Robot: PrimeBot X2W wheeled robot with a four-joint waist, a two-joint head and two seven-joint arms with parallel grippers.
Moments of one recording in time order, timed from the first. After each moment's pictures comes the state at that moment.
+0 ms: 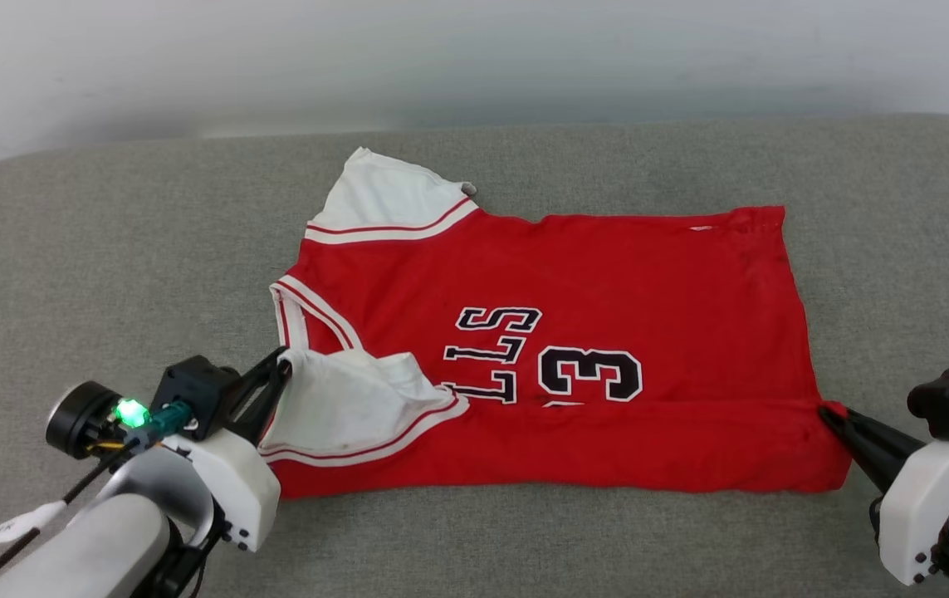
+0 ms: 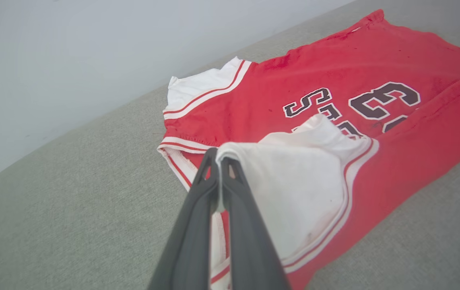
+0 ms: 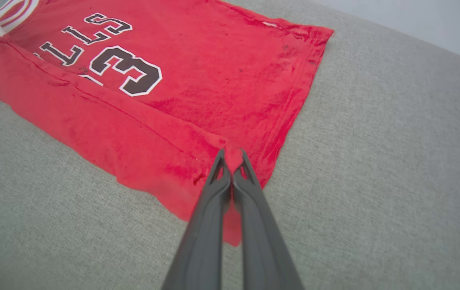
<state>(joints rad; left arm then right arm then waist) -0.41 0.77 -0.82 0.04 -0.67 0.17 -0.08 -0.18 -0.70 0.42 0.10 0.60 0.13 0.19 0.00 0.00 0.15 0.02</state>
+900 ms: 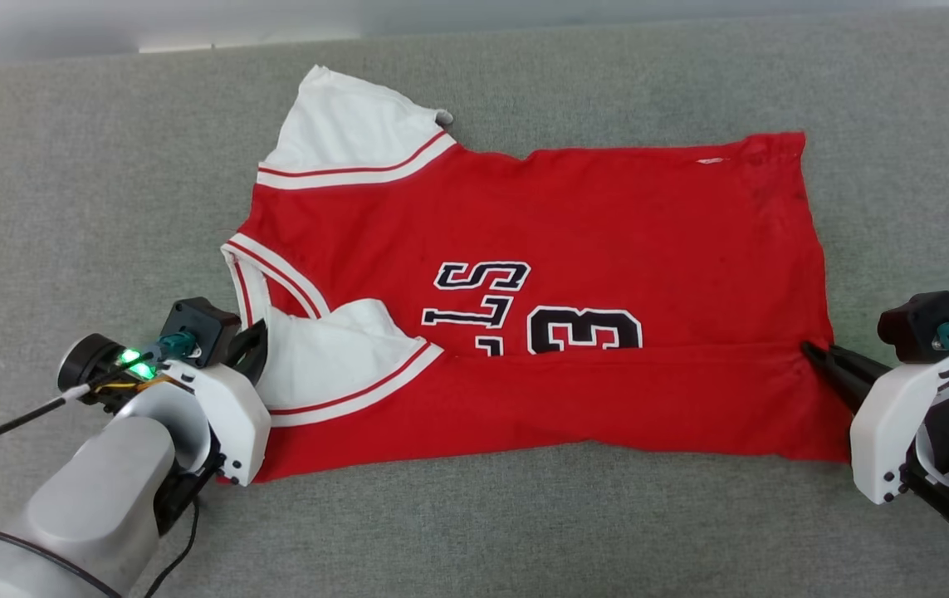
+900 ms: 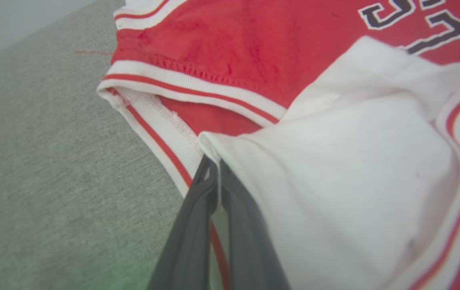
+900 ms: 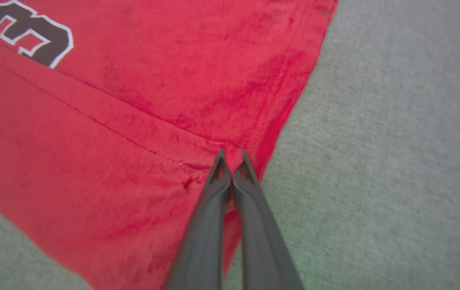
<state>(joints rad) -0.67 0.57 -0.89 0.65 -0.67 -0.08 -0.13 -0.47 -0.65 0.60 0.36 0.62 0.13 0.16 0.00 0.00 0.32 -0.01</state>
